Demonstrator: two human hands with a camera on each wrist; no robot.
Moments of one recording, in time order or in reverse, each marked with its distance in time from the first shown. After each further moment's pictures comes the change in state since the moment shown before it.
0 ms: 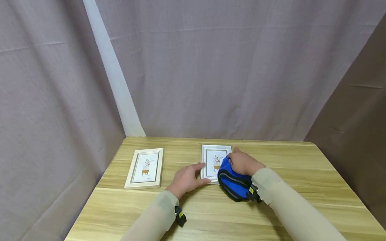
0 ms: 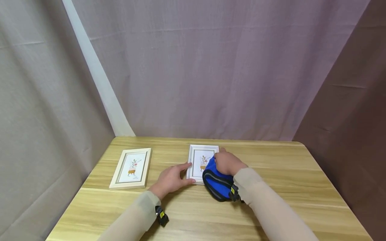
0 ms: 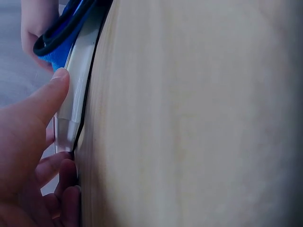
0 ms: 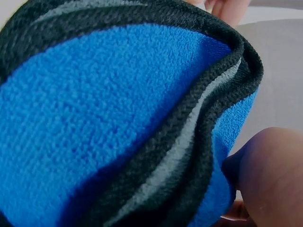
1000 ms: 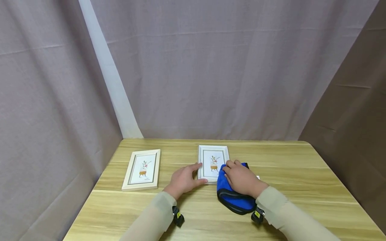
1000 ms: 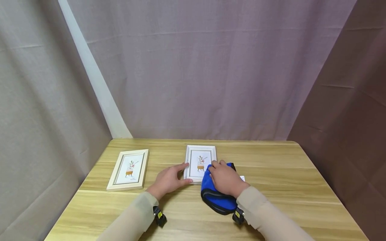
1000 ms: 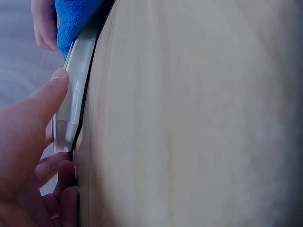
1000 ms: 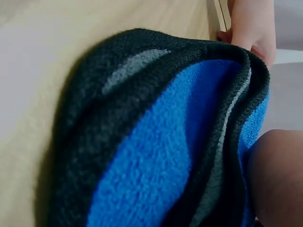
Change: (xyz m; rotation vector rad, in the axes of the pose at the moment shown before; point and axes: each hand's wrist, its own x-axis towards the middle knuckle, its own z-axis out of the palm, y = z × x) left_hand -0.001 0.001 0.001 -0.016 0.017 -0.003; right_hand -0.056 -0.025 0.034 -0.217 0.235 -0.179
